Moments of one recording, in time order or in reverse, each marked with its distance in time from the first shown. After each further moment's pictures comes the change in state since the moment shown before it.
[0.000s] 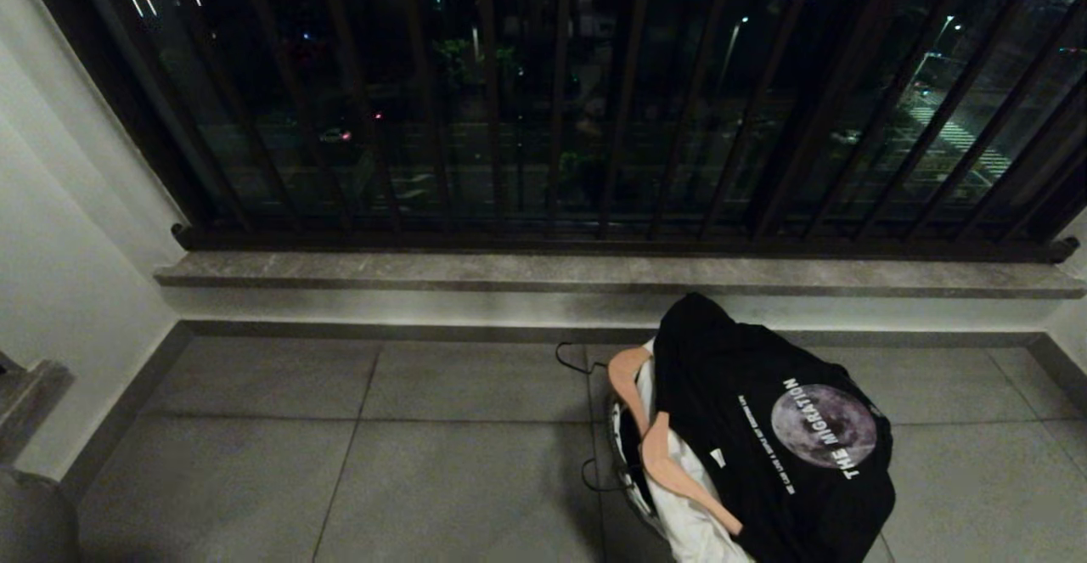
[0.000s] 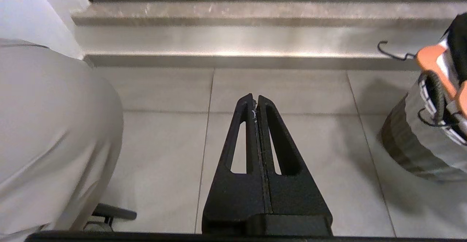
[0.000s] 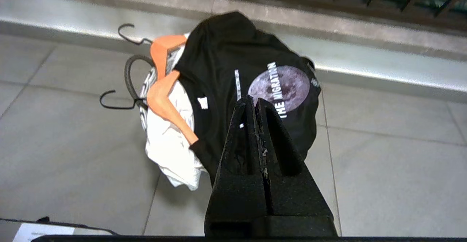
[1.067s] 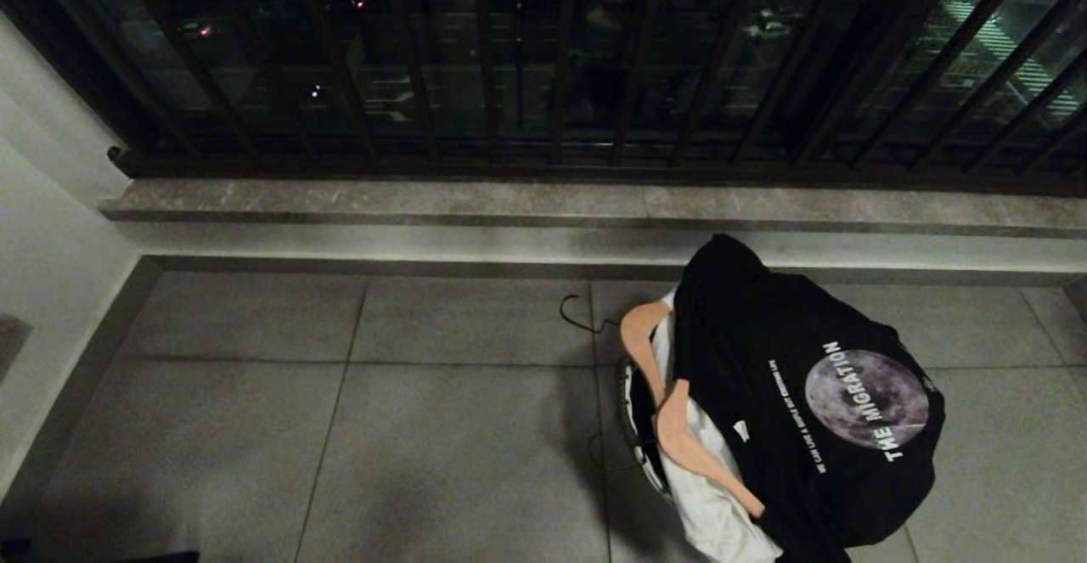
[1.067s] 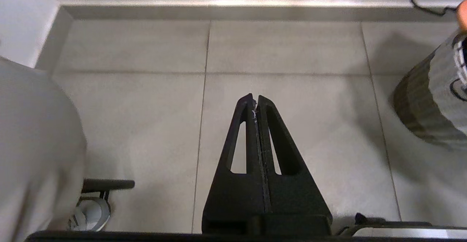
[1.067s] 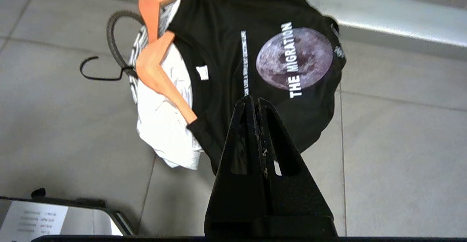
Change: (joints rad) left arm 0.000 0.000 0.000 0.000 0.000 0.001; right arm 0.000 0.000 0.001 -0.001 0.004 -0.013
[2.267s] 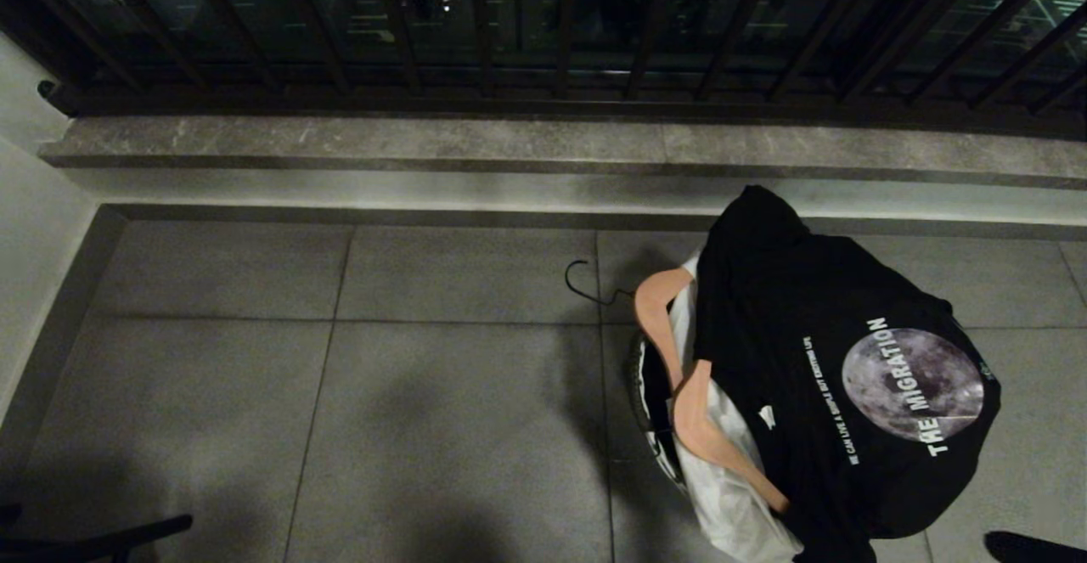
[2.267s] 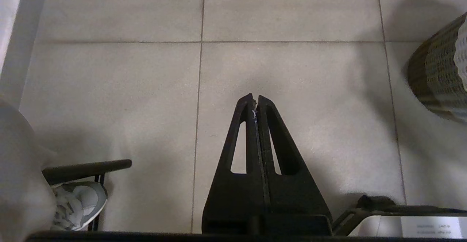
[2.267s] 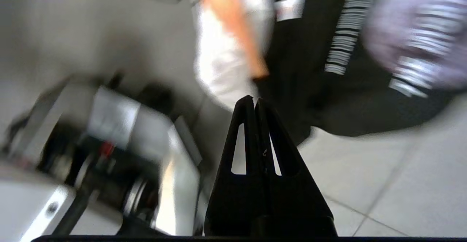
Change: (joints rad) left arm 0.000 0.000 0.000 -0.001 -0.001 0.009; right arm 0.029 0.742 -0.397 0.159 0.270 -0.127
